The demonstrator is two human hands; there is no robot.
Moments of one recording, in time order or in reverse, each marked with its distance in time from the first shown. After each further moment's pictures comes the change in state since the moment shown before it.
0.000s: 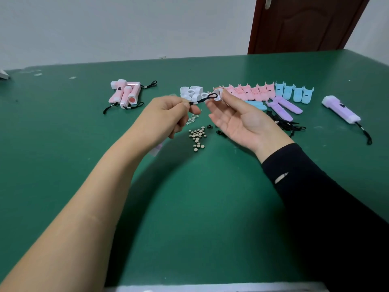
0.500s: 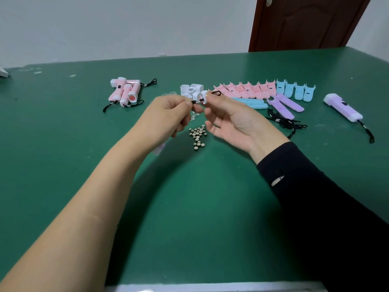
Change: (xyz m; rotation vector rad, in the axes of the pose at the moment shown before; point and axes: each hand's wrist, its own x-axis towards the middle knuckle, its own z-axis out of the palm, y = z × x) left_hand -0.003 0.004 0.005 0.027 0.019 0.013; right_hand -0.005 0.008 0.014 -0.280 0.007 0.025
